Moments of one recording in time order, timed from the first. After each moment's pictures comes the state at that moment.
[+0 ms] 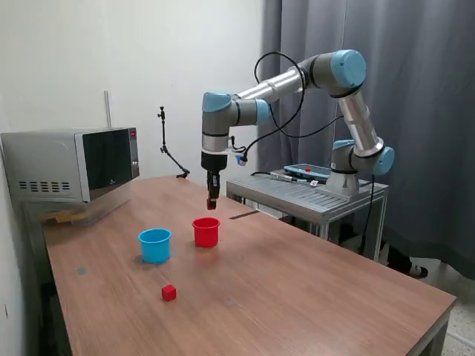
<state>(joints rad) -0.16 -0.92 1.28 -1.90 -1.74 -2.73</state>
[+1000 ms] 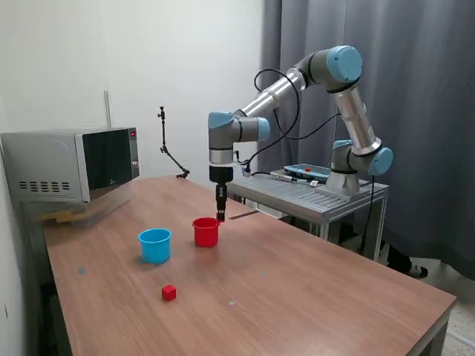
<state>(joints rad) -0.25 -0.97 1.53 -2.14 -1.56 -2.73</state>
